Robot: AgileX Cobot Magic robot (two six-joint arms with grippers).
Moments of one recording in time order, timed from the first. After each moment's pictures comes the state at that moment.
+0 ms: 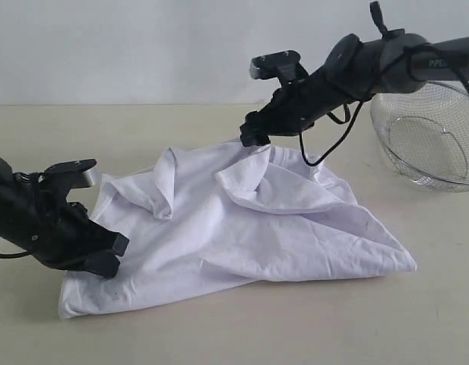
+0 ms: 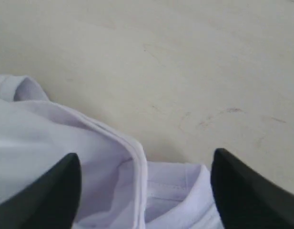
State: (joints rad) left arm -0.18 1.79 -0.77 -0.83 0.52 0.79; right arm 0.18 2.28 -1.74 0.64 0.50 -0.76
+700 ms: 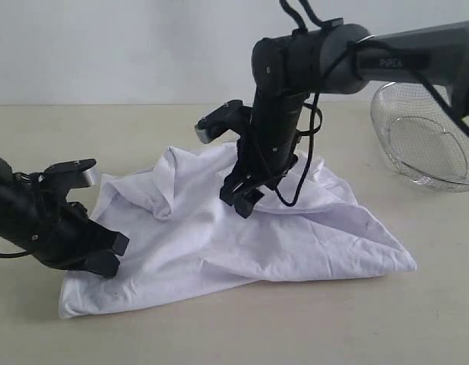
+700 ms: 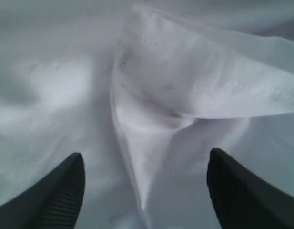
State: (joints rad) left arm -0.18 1.79 -0.77 -0.83 0.51 0.79; right arm 0.40 2.23 -1.74 0.06 0.98 -0.40
